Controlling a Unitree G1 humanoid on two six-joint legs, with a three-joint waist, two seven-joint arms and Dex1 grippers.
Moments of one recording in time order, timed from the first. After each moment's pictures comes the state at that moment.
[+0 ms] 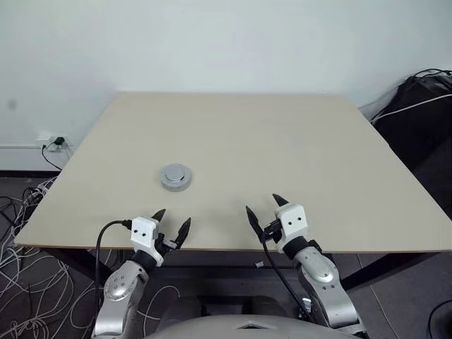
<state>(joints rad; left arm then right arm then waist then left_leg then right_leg) 0.32 0.14 -0.03 -0.01 -0.16 -0.24 -0.43 0.27 -0.18 0.16 -0.17 0.02 -0.03 0.24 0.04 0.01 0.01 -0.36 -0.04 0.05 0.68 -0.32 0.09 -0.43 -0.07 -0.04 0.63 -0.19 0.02</state>
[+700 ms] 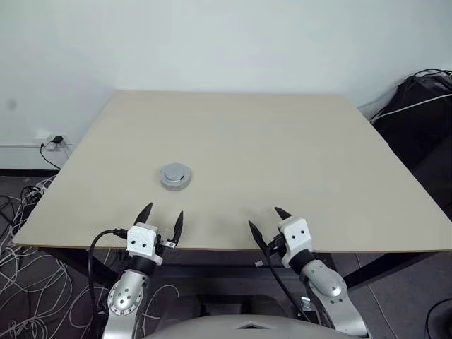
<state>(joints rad) 0.36 0.10 -0.03 0.02 -0.02 -0.46 -0.26 0.34 -0.24 0.16 -0.17 0.02 -0.06 0.30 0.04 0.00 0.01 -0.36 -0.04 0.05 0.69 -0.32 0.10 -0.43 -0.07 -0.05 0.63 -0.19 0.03</state>
